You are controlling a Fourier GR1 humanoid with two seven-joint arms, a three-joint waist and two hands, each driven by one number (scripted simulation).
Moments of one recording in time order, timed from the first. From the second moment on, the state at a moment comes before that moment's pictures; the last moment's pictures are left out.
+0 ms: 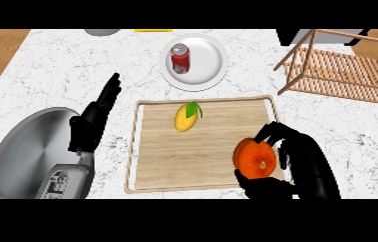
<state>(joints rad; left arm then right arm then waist) -0.18 0.12 -0.04 -1.44 -0.11 0.01 0.04 0.02 -0.11 0.34 -2.04 0.73 0.04 0.70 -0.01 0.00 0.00</state>
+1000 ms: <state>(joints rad) -0.16 0.10 -0.05 -1.44 -0.12 0.01 0.03 -0.30 -0.27 -0.07 -2.32 0.71 0.14 0.99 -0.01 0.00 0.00</state>
